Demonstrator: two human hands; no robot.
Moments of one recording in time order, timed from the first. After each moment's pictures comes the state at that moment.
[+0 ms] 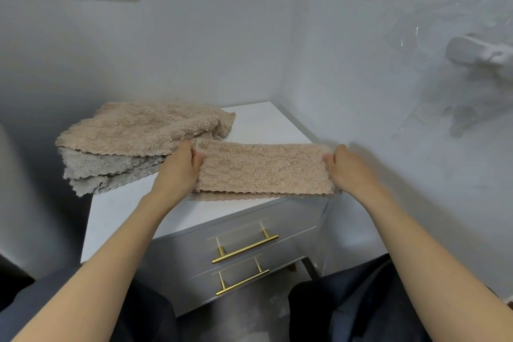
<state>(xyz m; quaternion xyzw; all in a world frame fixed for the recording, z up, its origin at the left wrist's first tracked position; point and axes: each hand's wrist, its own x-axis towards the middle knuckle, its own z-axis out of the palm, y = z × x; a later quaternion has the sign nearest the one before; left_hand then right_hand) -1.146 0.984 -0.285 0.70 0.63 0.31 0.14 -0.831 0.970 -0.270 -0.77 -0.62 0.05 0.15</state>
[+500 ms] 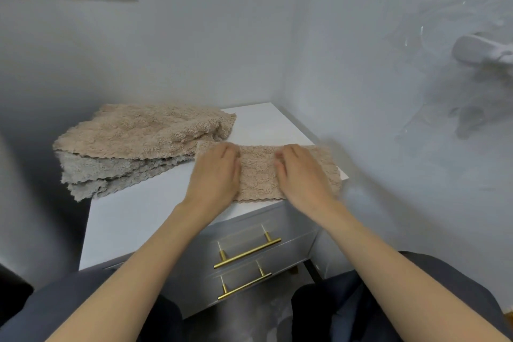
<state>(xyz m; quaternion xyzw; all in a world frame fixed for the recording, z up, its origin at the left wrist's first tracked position) -1.095 0.967 -0.279 0.79 0.55 0.27 -0.01 -0.916 0.957 -0.281 -0.63 -0.74 -0.03 0.24</state>
